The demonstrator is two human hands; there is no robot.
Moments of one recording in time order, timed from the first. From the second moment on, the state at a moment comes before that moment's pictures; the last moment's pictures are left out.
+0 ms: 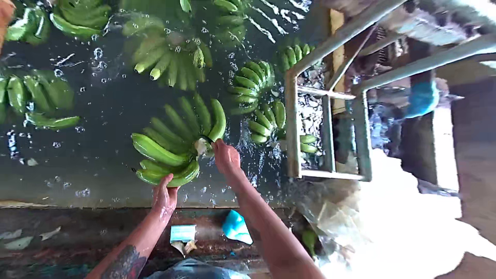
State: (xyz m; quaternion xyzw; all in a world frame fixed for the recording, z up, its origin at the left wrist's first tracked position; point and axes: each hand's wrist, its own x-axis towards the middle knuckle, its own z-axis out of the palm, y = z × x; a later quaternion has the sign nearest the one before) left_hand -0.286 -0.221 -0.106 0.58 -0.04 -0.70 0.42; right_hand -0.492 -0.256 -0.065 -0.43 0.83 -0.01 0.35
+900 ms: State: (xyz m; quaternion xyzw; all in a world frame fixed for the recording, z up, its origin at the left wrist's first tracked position) left_hand -0.284 -0.229 -0.104 0.59 -0.03 -0.72 0.37; right_hand -0.487 -0.185 -0.103 -0.30 0.66 -0.26 0.64
